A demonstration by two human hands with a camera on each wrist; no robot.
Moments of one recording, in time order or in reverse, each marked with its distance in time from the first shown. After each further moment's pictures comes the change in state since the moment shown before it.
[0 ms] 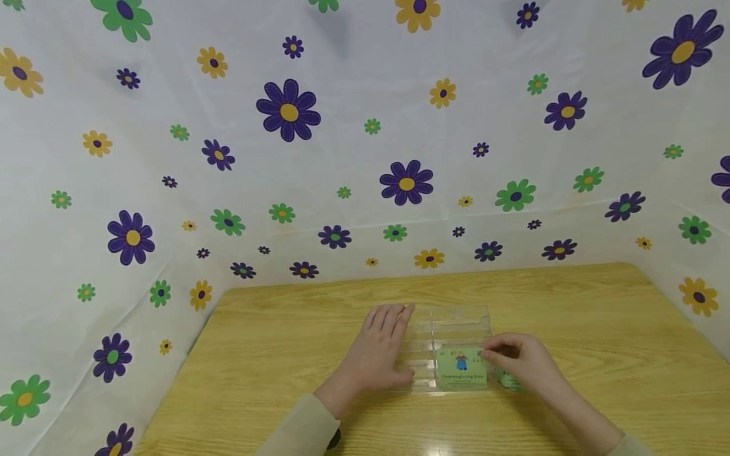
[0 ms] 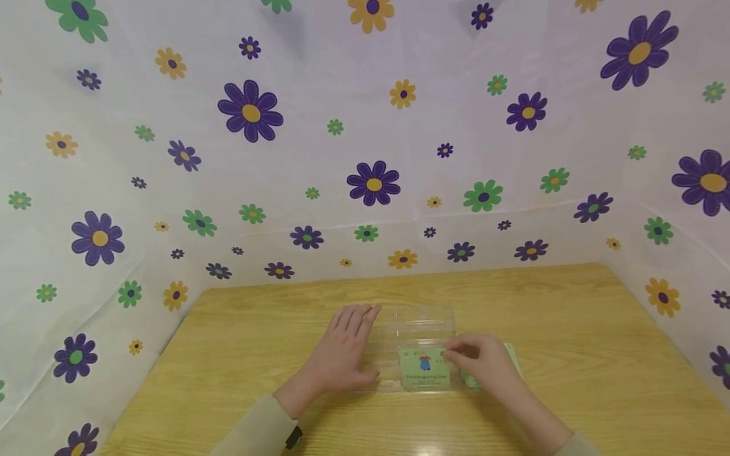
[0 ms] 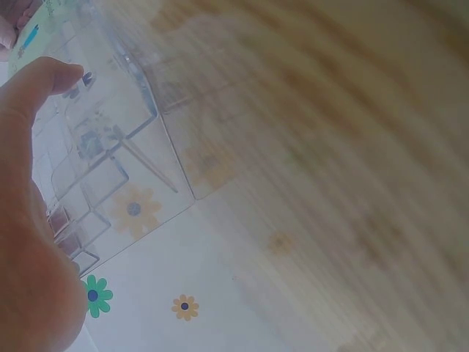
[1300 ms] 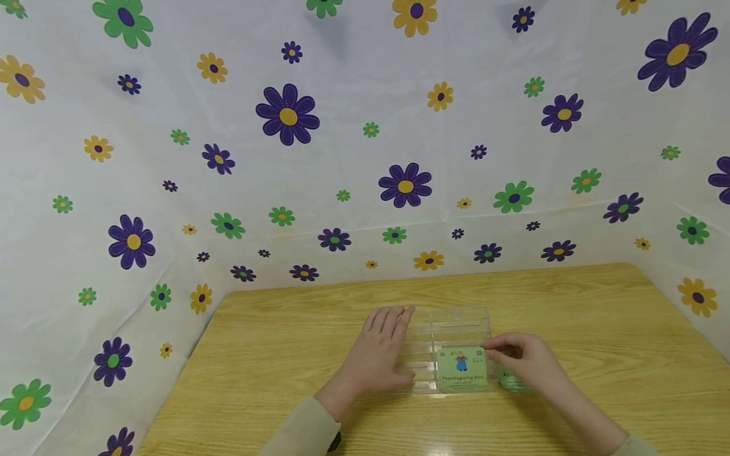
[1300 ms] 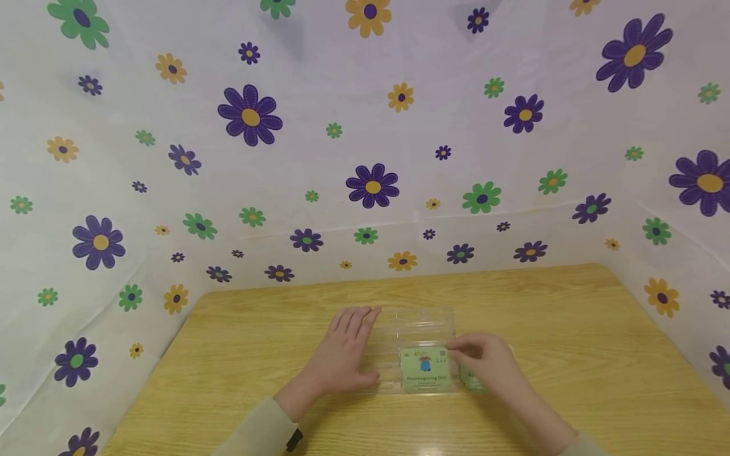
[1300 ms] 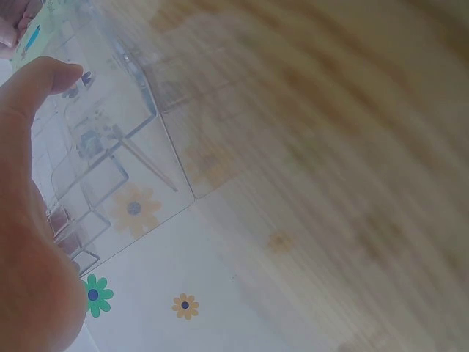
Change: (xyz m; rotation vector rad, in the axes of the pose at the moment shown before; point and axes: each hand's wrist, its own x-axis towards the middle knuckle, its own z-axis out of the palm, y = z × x) left_hand 0.000 0.000 0.002 0.006 0.028 0.006; right_hand 0.001 0.001 -0.005 0.003 0.023 0.004
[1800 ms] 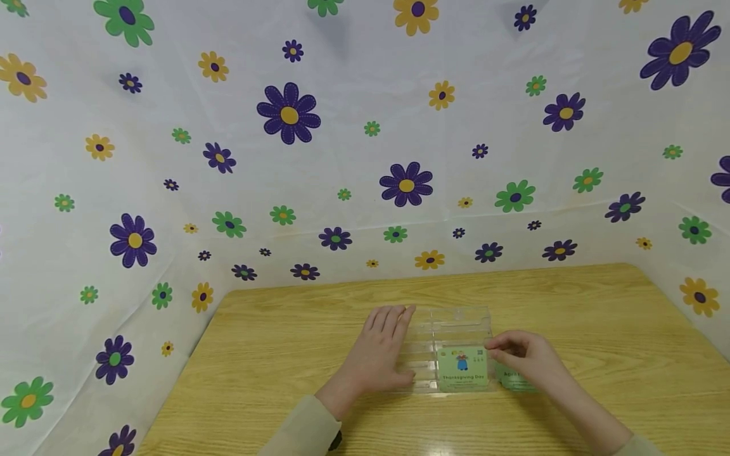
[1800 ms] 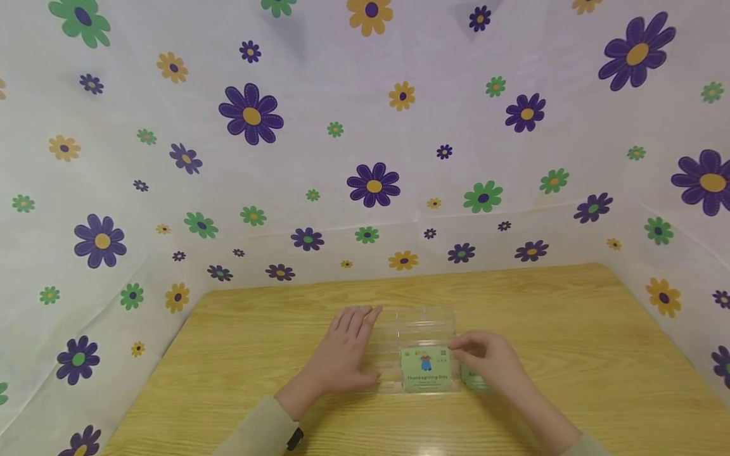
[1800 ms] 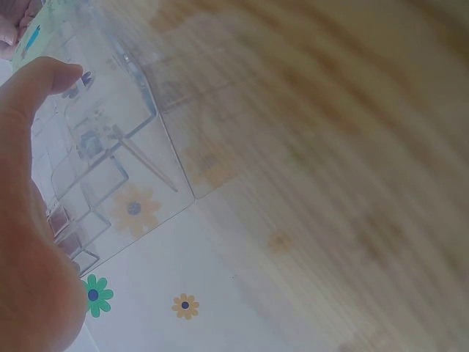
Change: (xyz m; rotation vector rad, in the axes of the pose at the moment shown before) left_hand 0.000 0.000 0.000 0.007 -0.009 0.000; right_hand 0.000 0.006 -0.003 0.046 -0.026 0.011
